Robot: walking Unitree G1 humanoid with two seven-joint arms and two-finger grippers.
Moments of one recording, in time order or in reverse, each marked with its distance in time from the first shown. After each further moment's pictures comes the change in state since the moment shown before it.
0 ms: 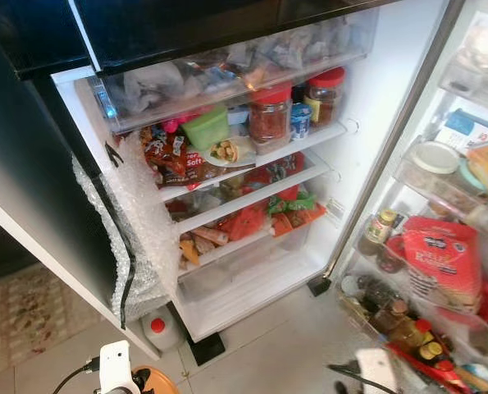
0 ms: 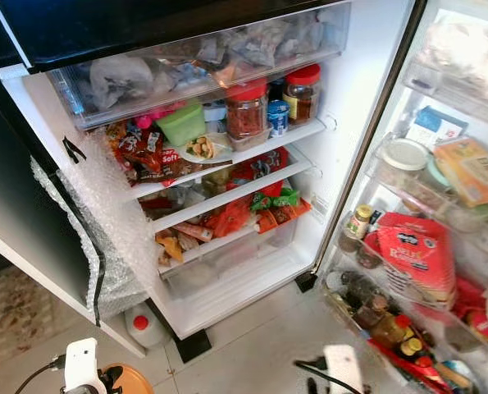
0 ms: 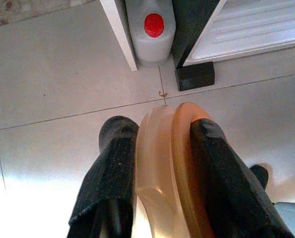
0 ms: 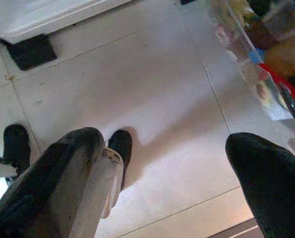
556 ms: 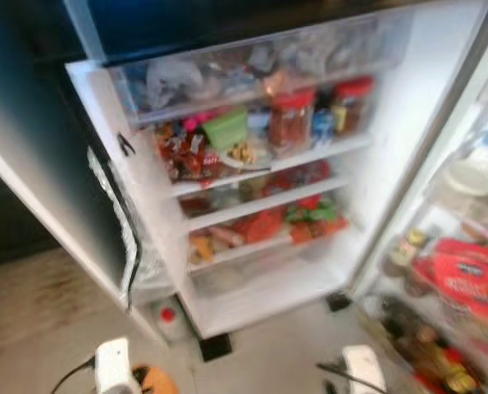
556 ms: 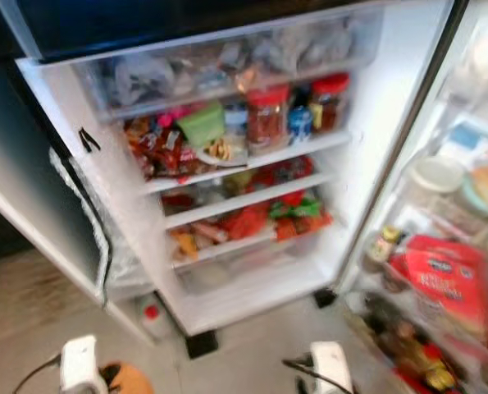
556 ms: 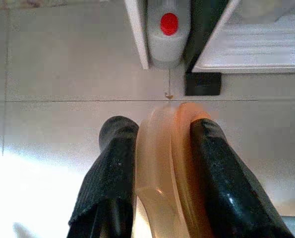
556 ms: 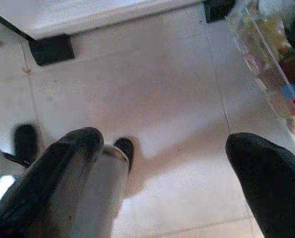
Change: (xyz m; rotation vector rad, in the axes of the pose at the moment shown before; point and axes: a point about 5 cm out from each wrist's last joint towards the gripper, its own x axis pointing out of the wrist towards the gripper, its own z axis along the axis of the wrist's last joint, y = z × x) left arm 0.001 -0.003 0.003 -0.004 -0.016 0.000; right arm 0.001 0.011 -0.005 0.031 0.027 0.007
